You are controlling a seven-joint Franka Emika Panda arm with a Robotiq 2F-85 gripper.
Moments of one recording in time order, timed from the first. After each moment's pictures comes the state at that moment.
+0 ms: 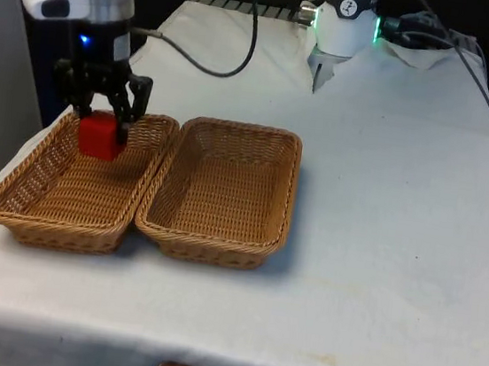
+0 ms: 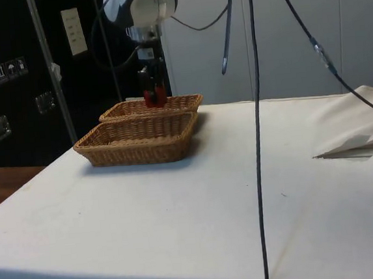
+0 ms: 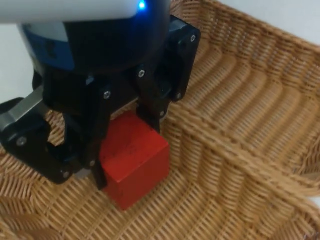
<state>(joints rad) 0.14 0.95 -0.79 -1.38 0.71 2.12 -0.70</state>
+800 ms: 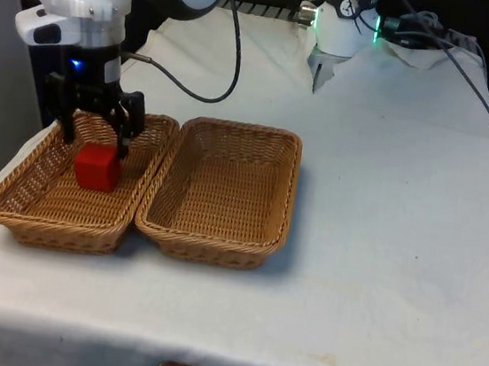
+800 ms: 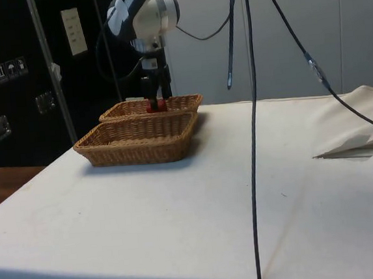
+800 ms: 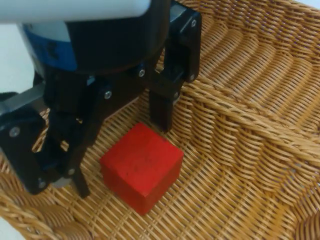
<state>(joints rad) 0.13 1.05 -0.82 -1.32 0.78 2.12 -0.72</state>
